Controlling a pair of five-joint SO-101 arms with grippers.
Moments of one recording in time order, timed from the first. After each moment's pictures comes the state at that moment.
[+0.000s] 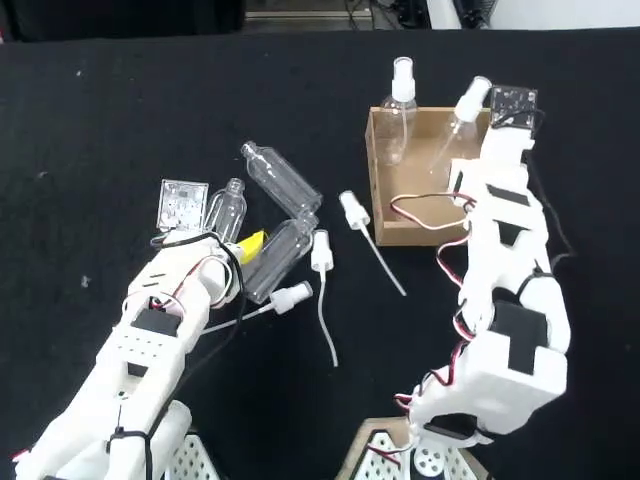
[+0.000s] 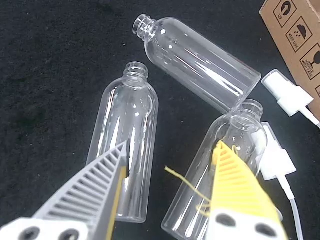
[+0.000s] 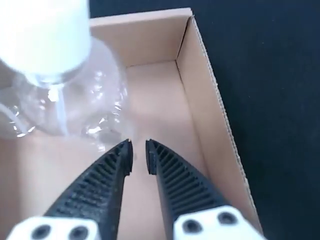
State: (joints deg) left arm 6.9 -44.9 79.9 6.1 3.9; right arm 17.4 10.2 28.4 16.4 8.7
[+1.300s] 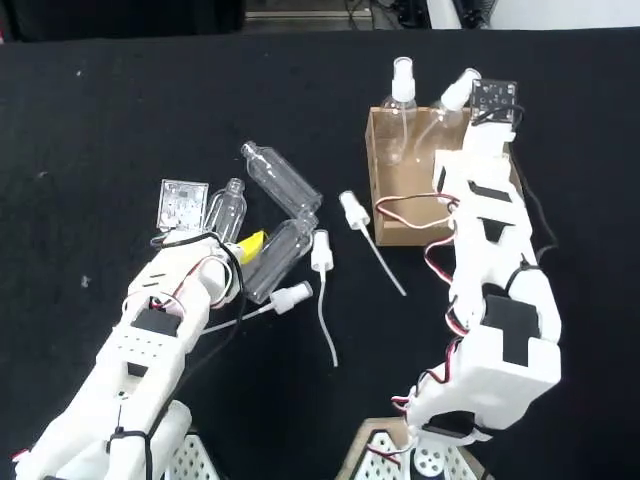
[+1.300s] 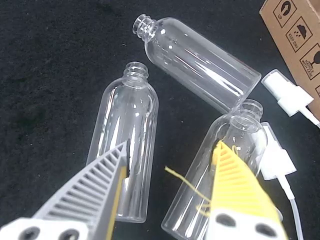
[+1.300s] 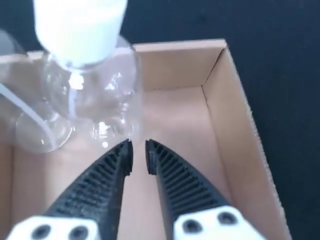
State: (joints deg) left arm 6.9 -44.9 79.9 6.1 3.9; right arm 13.7 11.0 28.4 12.5 8.7
